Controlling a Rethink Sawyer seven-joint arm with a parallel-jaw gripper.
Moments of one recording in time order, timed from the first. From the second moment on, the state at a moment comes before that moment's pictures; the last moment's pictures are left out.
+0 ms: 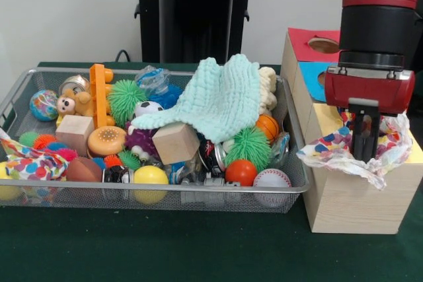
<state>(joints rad) 0.13 -0.48 -0.15 1.45 0.17 0.15 2.23</state>
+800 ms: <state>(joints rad) 0.08 -0.50 -0.11 1.45 0.17 0.26 2.23</state>
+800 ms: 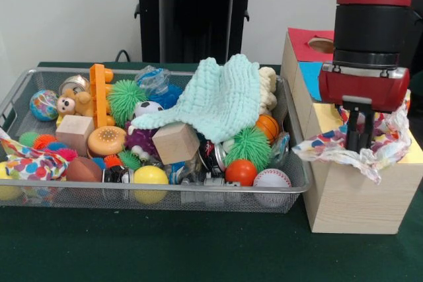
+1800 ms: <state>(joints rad) -0.03 -0.58 0.05 1.59 0.20 0.36 2.23</state>
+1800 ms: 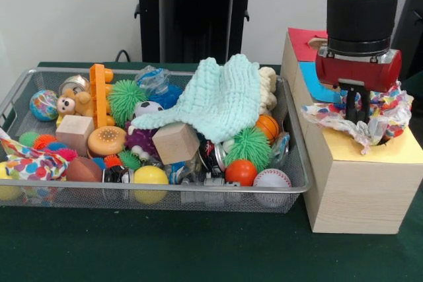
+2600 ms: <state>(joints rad) -0.12 -0.51 0.21 1.67 0.22 0.19 2.23</state>
